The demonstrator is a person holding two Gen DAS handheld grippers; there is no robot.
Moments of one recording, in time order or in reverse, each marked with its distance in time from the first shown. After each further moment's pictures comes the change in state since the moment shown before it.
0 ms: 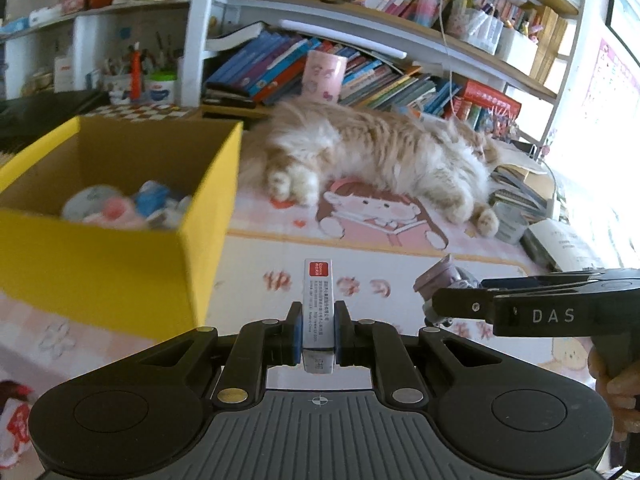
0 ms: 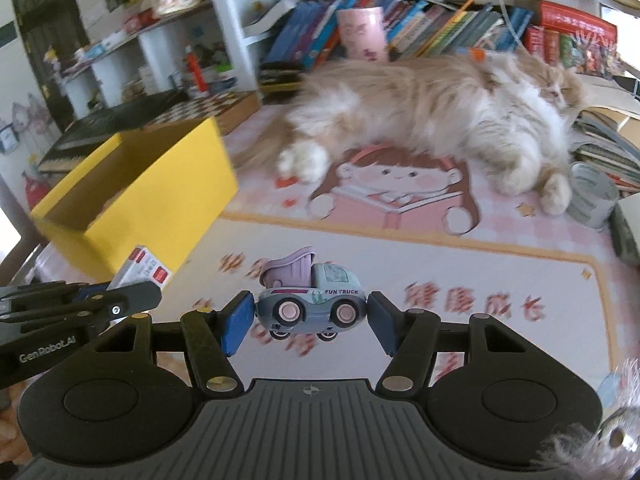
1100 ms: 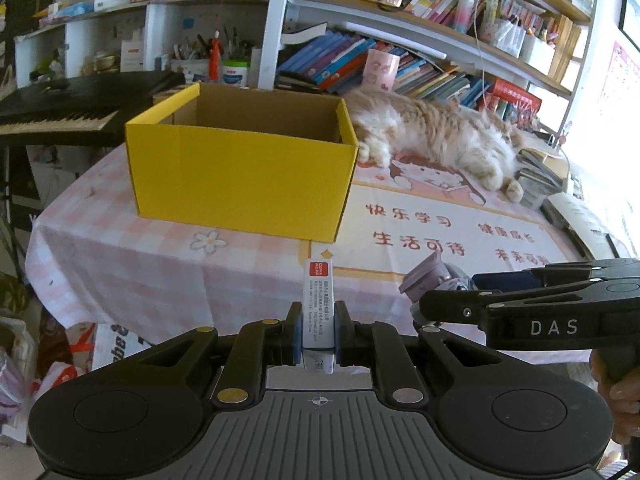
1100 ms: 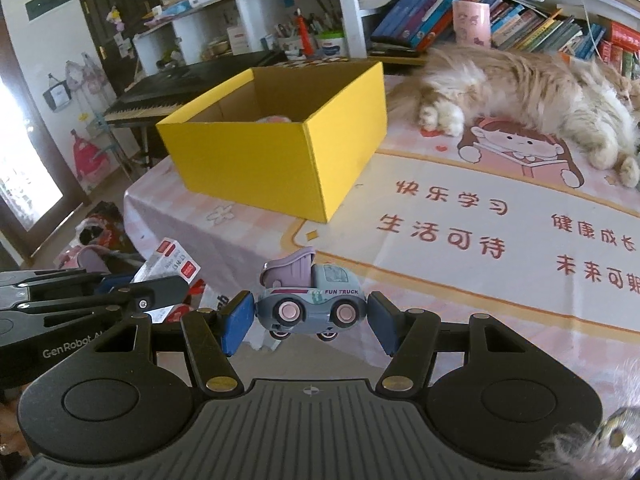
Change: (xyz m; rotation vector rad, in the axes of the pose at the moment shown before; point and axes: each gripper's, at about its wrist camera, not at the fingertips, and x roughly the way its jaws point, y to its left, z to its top) left arm -0.111 0.083 -0.069 -0.020 0.017 0.071; right arm -0.025 0.156 -0.077 -0.089 0.031 0.101
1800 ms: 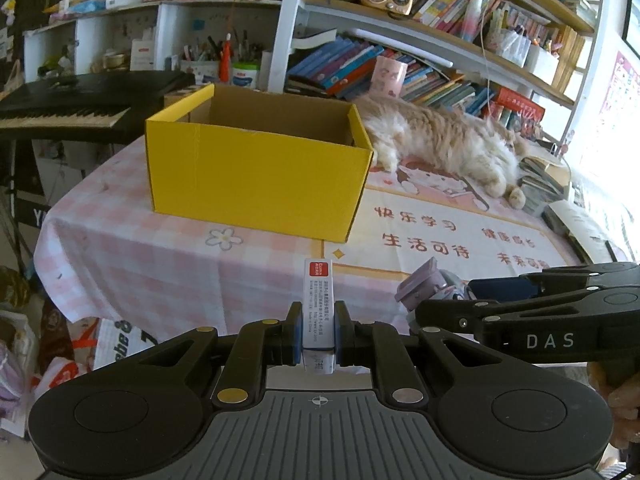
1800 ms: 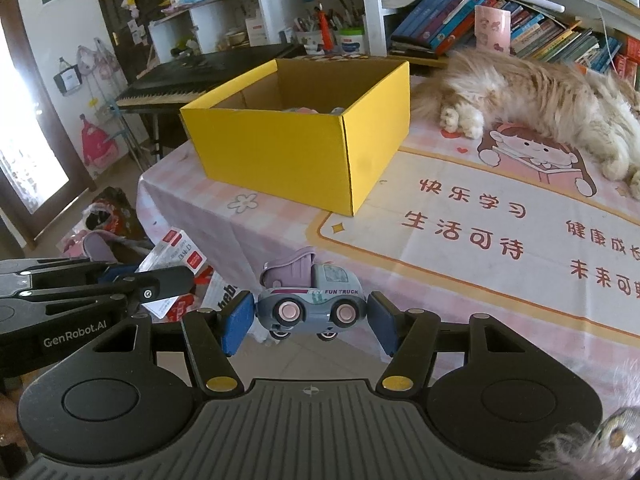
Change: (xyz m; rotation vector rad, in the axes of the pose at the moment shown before) left arm -0.010 0.010 -0.004 -0.023 -0.015 0.003; right arm 0.000 0.024 -0.005 -0.044 0.012 0.007
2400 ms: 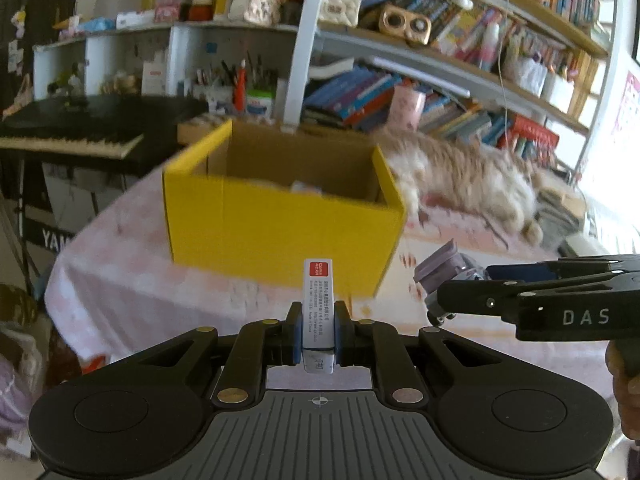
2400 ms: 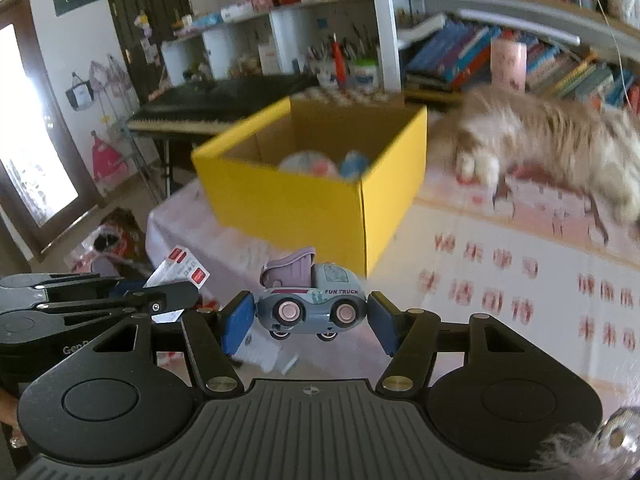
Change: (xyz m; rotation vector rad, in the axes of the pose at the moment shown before) left arm 0.011 0.022 0.046 -0.007 -0.081 0.027; right arm 0.001 0.006 0.045 -0.028 -0.084 0.028
